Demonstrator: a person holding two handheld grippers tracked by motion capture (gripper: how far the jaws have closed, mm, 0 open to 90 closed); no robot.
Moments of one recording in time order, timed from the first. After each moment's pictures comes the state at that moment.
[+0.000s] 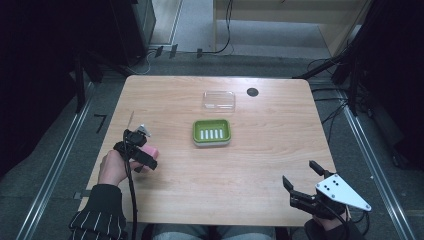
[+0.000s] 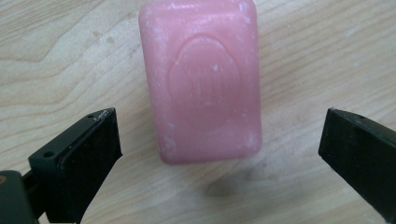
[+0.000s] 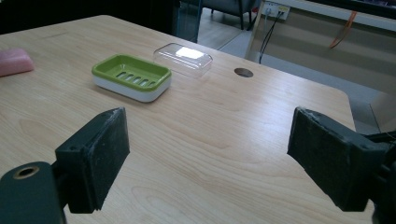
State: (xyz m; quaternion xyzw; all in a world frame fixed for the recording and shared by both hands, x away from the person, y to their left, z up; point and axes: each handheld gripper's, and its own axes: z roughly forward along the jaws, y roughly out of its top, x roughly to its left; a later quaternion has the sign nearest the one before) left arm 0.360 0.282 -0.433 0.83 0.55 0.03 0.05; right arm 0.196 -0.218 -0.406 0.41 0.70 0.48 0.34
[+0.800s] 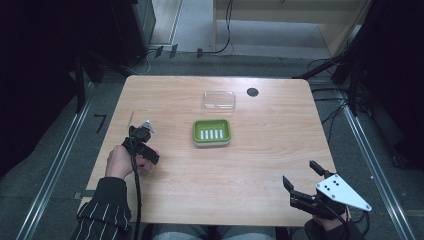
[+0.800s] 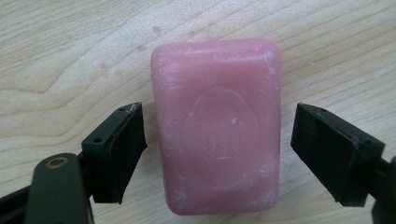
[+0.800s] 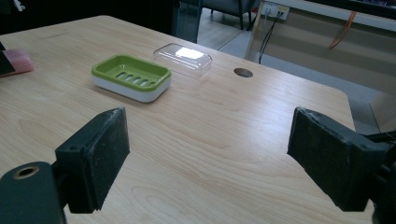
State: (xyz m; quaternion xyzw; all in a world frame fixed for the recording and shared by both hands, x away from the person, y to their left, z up) left arm 0.379 0.275 -0.444 0.82 0.56 0.04 0.03; right arm 0.196 -0.218 -0.406 0.41 0.70 0.48 0.34
